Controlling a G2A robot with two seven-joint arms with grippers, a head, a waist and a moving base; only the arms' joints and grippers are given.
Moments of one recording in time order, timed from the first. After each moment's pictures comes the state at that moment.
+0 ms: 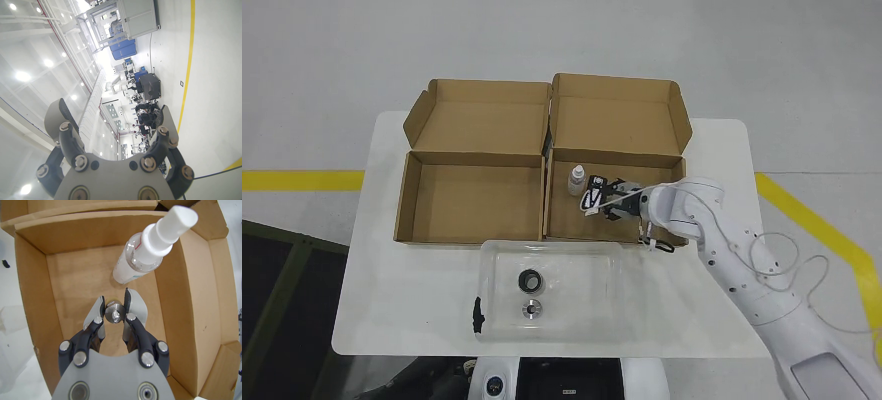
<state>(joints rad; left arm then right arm) -0.36 -0.19 -0.39 -1.44 1.98 -0.36 0.13 -0.80 -1.15 0.89 -1.46 -1.33 -0.73 0.56</state>
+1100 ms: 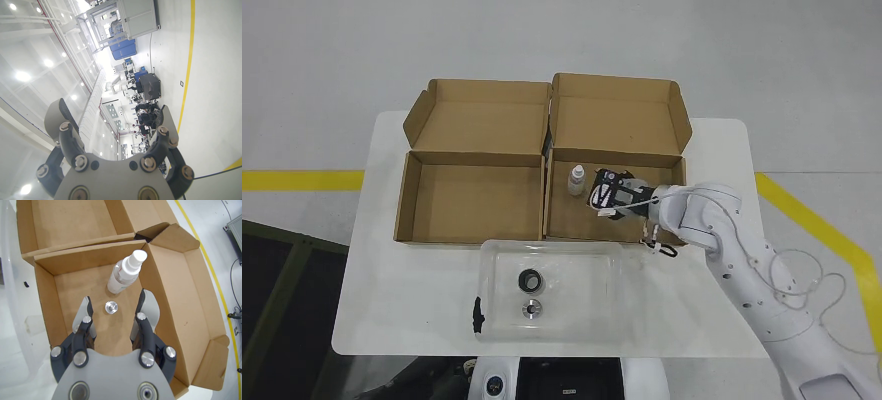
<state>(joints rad) -0.36 -0.19 -0.39 -1.44 1.98 -0.36 0.13 -0.92 -1.12 1.03 -1.66 -1.30 -0.69 0.53</state>
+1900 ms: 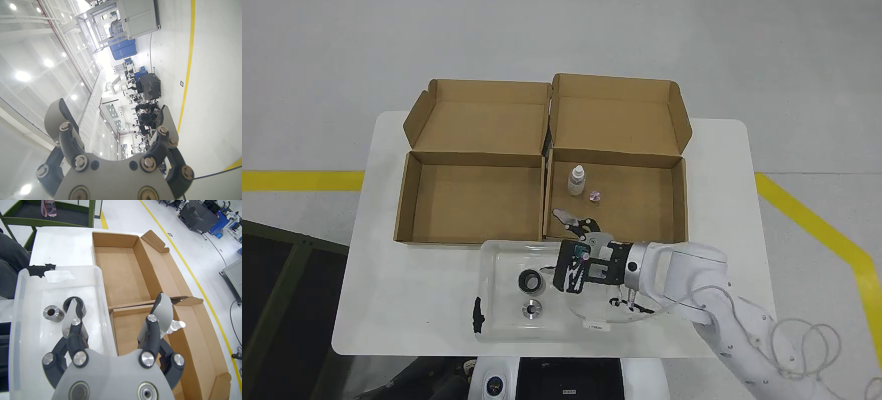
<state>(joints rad) -0.36 -0.19 -0.39 -1.44 1.98 -0.36 0.13 -1.15 -1.11 0.95 -2.03 -1.36 -0.66 0.44</state>
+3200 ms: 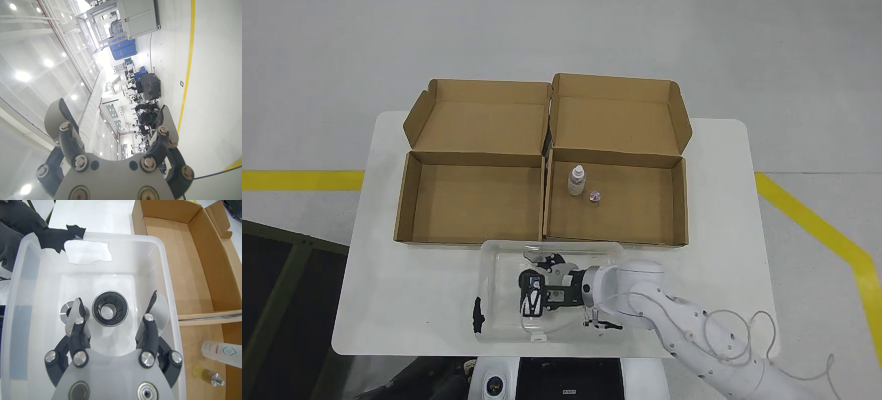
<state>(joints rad) -0.36 -0.19 -0.39 -1.44 1.98 -0.36 0.13 -1.07 -1.19 0.70 -1.77 -1.45 -0.62 0.42</state>
